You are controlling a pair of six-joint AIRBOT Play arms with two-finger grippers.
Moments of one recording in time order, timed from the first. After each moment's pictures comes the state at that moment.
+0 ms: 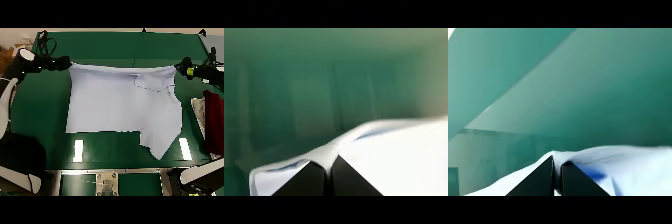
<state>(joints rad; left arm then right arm) 0.01 -1.72 1.56 0.82 -0.74 -1.20 -0.39 -1.79 1.51 -0.46 0.80 1.16</state>
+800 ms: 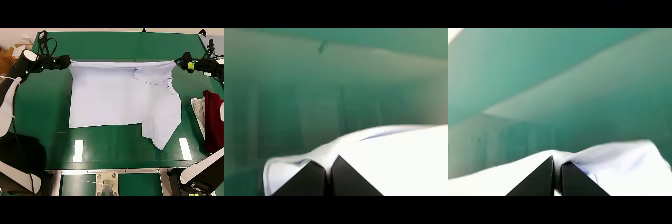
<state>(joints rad) 0.02 -1.77 1.60 0.86 -0.72 -1.22 -0.41 -1.96 1.81 -0.59 0.97 1.19</state>
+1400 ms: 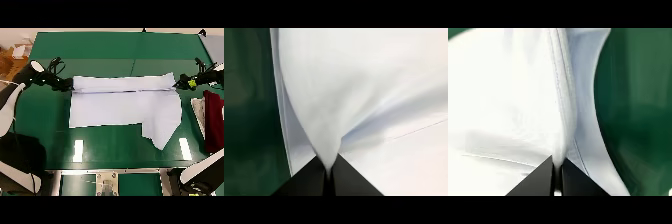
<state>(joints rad) 0.02 -1.77 1.45 1.01 -1.03 -1.30 -0.44 -1.96 1.74 -1.00 1.30 1.25</state>
